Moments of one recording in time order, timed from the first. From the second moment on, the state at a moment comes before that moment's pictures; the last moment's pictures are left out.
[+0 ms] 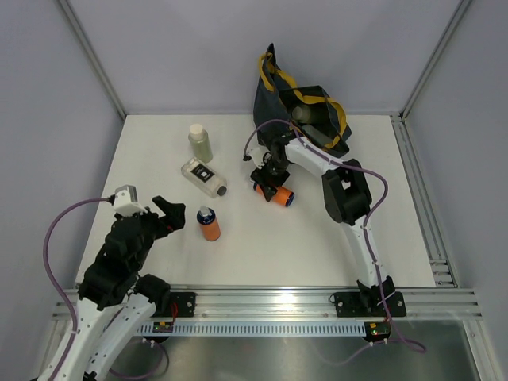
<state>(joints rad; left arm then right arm) -0.44 0.32 0.68 -0.68 -0.34 -0.60 0.56 2.37 2.00 -0.99 -0.28 -0.45</state>
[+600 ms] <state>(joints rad) -0.44 0.24 0.51 -0.63 -0.25 -0.79 0.45 2.33 1.77 -1.05 -0.89 -0.26</state>
